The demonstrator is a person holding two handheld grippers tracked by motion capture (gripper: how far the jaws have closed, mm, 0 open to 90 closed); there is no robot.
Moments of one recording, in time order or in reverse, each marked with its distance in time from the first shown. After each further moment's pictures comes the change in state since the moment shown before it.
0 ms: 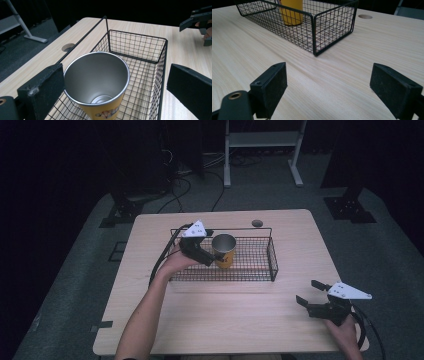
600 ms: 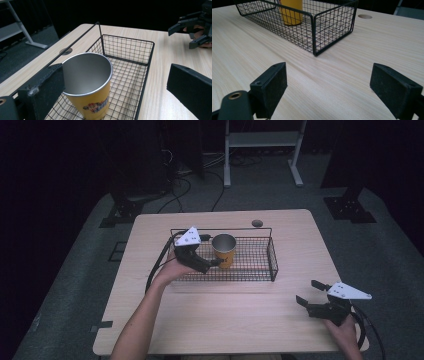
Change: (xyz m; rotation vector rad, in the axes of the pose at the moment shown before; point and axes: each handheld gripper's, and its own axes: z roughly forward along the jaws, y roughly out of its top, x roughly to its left) left arm -0.019 -0.007 -0.019 -0.052 0.009 0.004; right arm 0.000 0.000 0.000 0.002 -0.002 -0.001
